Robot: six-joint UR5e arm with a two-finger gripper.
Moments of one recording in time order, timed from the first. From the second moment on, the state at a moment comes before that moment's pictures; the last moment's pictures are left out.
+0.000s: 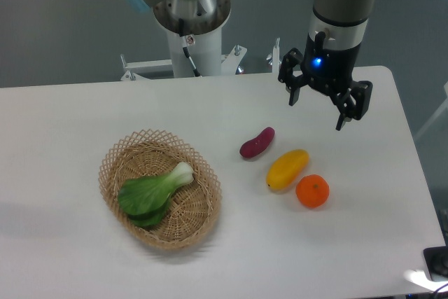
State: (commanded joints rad) arm 2.63 -1.76 -1.38 -1.39 1.45 1.33
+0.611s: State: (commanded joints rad) arm 2.61 -1.75 -1.44 -1.38 1.45 1.31
